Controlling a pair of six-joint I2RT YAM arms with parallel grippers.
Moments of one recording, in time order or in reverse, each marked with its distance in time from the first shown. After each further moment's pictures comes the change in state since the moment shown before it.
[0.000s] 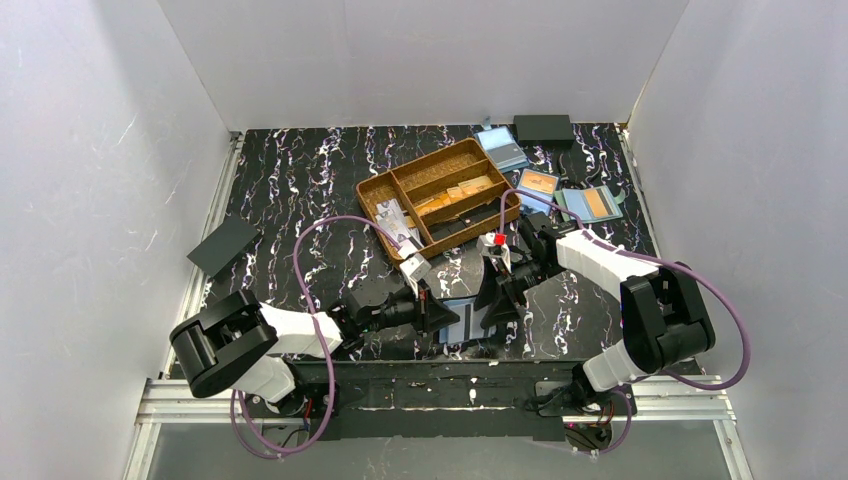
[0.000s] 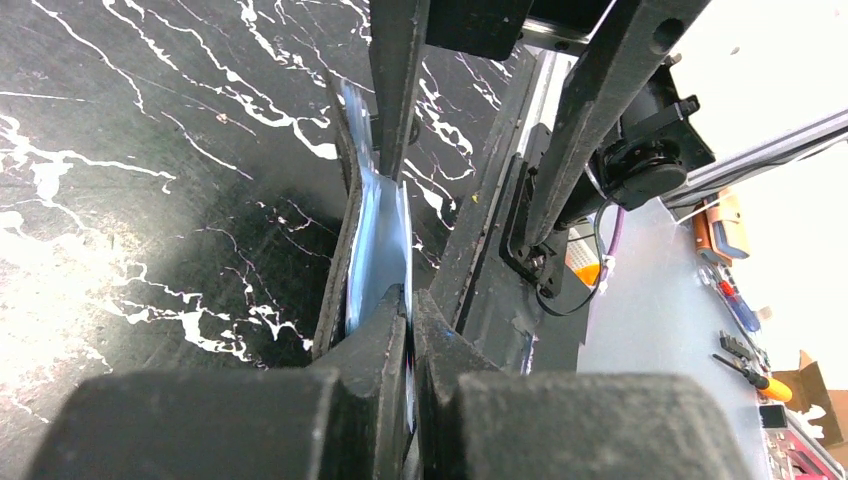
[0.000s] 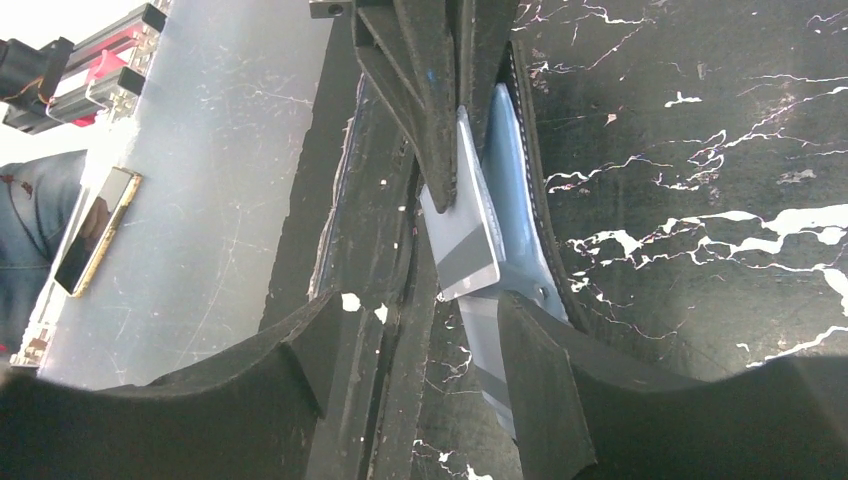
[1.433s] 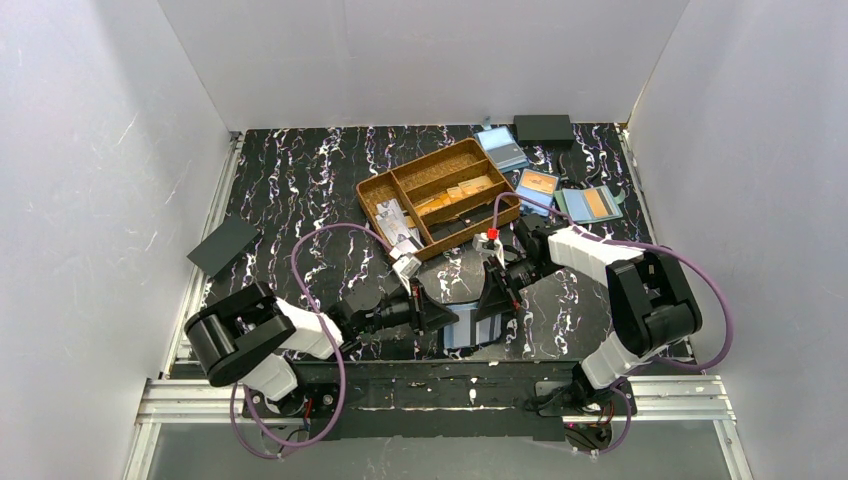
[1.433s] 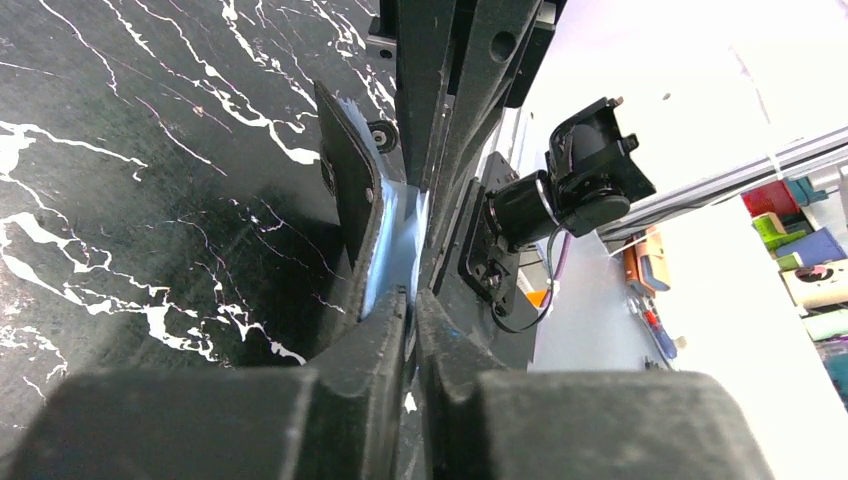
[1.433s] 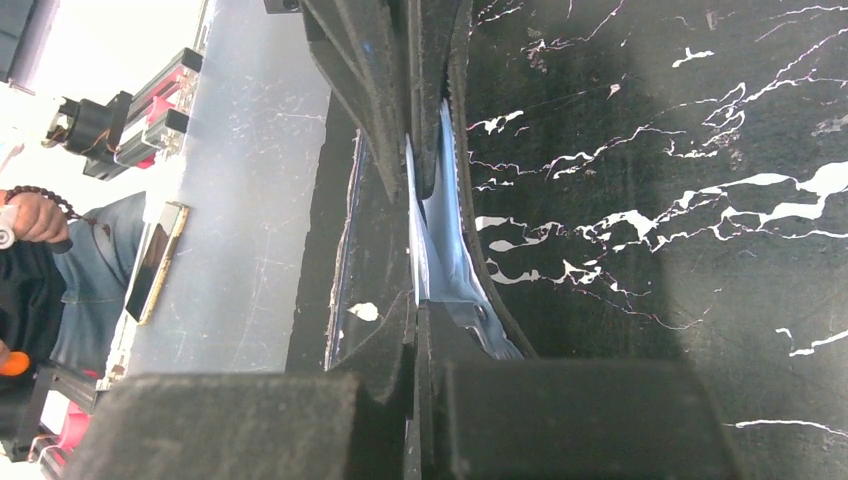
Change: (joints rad) left arm 0.021 0.079 -0.060 0.227 0.022 -0.164; right arm 0.000 0.095 0.004 0.060 -0.018 0.138
